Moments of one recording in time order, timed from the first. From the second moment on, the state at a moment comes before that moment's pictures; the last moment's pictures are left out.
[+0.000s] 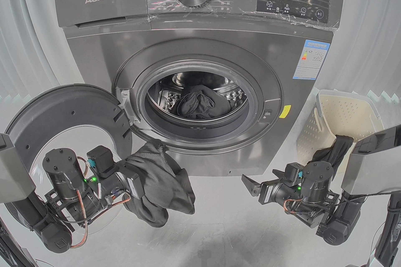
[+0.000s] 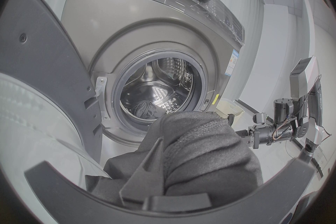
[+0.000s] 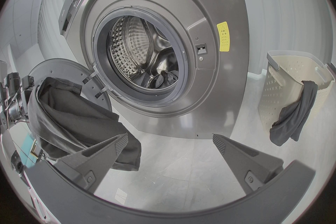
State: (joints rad) left arm -0.49 1.84 -0.22 -1.55 -0.05 -0.09; right arm 0.63 2.15 -0.34 -1.55 -0.21 0.32
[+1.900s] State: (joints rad) left arm -0.63 2.07 -0.46 -1.55 -0.05 -0.08; right arm 0.72 2.15 -0.30 -1.55 -0.21 0.32
